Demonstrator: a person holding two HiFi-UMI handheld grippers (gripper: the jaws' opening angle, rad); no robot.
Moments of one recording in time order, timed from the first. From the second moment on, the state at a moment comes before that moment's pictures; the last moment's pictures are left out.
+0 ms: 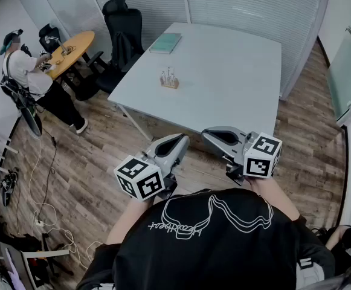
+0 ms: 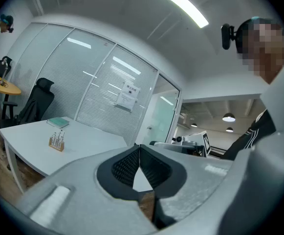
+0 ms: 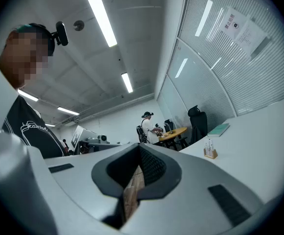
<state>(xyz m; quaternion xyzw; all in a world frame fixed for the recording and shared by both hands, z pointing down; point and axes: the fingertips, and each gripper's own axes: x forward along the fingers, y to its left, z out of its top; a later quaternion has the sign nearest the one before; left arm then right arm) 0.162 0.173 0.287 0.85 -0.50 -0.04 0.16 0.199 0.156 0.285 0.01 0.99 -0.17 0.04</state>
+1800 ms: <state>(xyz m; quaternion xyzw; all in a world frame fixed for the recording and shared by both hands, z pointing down) -0.042 -0.044 0.335 0.85 -0.46 -0.04 0.24 0.017 -0.060 0.331 -0.10 0.97 -0.23 -0.01</state>
